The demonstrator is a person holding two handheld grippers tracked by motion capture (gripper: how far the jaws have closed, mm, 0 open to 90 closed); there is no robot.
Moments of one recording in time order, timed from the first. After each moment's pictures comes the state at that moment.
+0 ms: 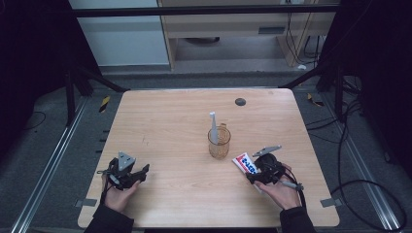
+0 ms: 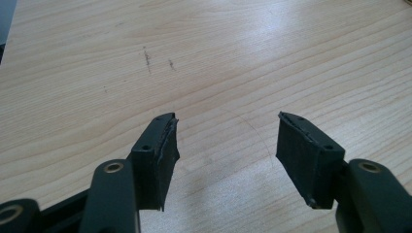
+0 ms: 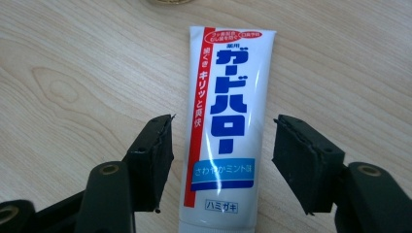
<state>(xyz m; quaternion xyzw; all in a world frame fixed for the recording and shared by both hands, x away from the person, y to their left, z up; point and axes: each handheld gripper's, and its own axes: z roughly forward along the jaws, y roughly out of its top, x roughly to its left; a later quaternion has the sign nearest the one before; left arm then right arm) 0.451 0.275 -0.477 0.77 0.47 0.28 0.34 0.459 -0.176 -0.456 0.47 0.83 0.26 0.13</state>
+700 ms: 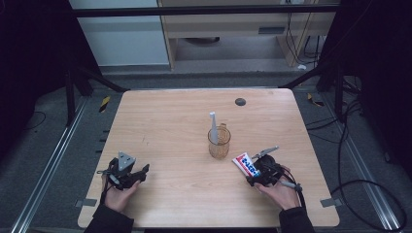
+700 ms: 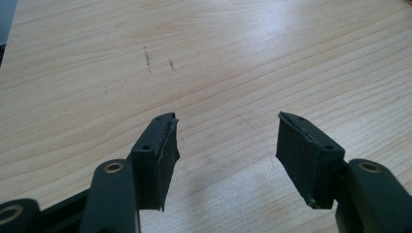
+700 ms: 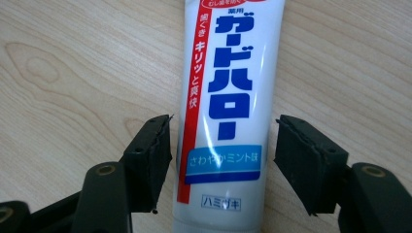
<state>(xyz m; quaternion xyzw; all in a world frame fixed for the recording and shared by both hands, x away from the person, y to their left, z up) 0.451 0.275 -0.477 0.77 0.47 0.28 0.34 0.464 -0.177 -0.470 0.48 0.84 0.23 0.11</state>
